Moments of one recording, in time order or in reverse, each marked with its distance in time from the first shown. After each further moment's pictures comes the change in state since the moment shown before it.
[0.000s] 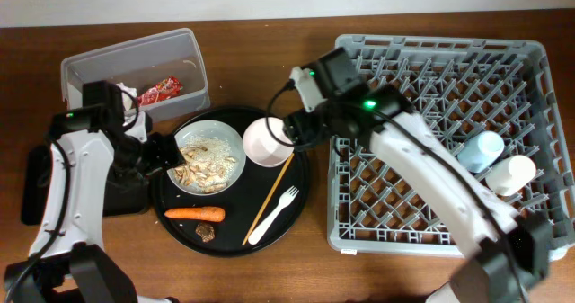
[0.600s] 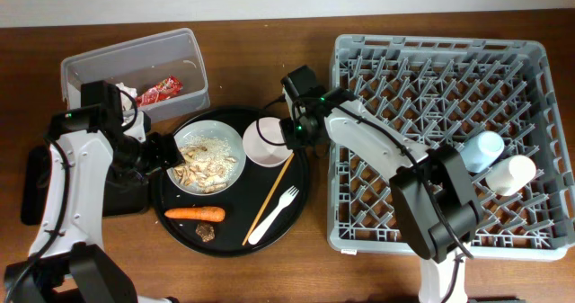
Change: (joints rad) left arm 0.003 0.000 0.000 0.004 0.000 -0.003; right arm 0.006 0.332 0.000 0.134 0.053 0.152
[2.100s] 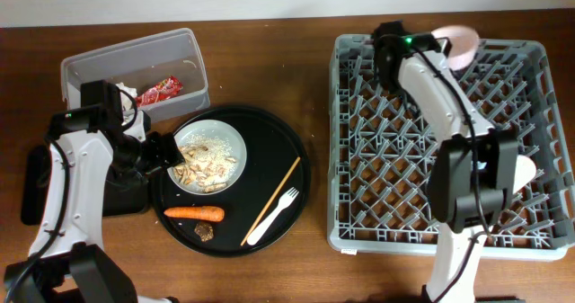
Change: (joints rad) left arm 0.000 0.000 0.000 0.008 0.000 0.000; right arm -0.367 0.083 0.304 -0.528 0.987 0.235
